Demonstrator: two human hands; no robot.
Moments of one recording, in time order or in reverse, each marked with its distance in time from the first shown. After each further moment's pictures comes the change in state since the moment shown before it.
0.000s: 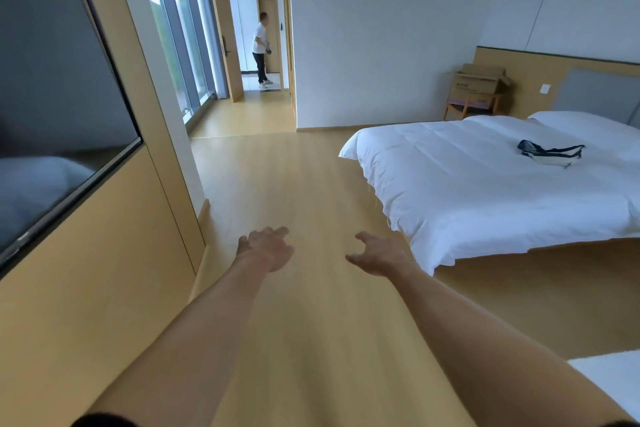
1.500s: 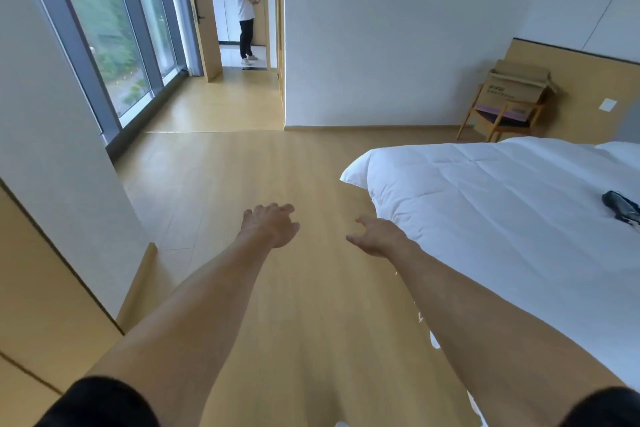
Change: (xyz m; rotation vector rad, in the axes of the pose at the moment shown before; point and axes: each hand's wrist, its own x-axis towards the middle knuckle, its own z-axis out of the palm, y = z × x) left_hand 0.806 -0.015 -0.191 -0.064 0.053 0.097; right_hand 0.800 -0.107 -0.162 -0.056 -0.023 0.052
